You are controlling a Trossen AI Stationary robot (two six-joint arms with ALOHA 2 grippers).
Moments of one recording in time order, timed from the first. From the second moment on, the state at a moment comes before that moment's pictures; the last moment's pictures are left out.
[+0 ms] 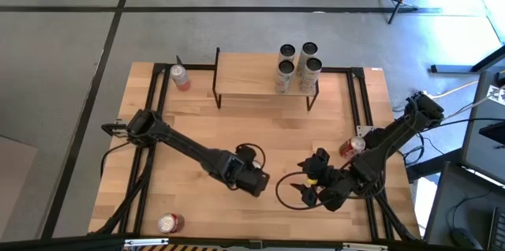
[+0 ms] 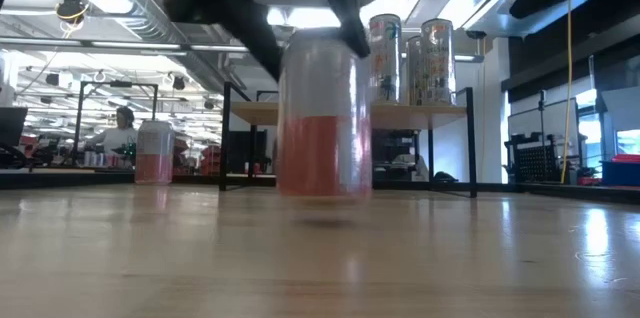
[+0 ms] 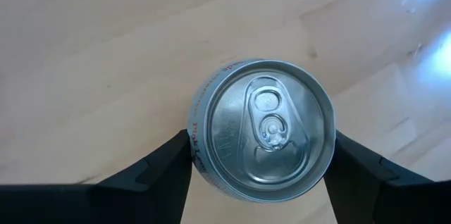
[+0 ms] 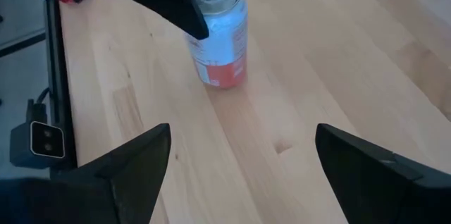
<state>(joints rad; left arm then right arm) -0.41 2.01 1.70 -0.93 -0.40 -1.52 0.73 1.45 1.12 -0.68 0.59 1.01</state>
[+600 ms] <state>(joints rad) -0.45 2.01 1.67 -0.92 -0.40 -1.62 0.73 1.45 1.12 -0.68 0.53 0.93</state>
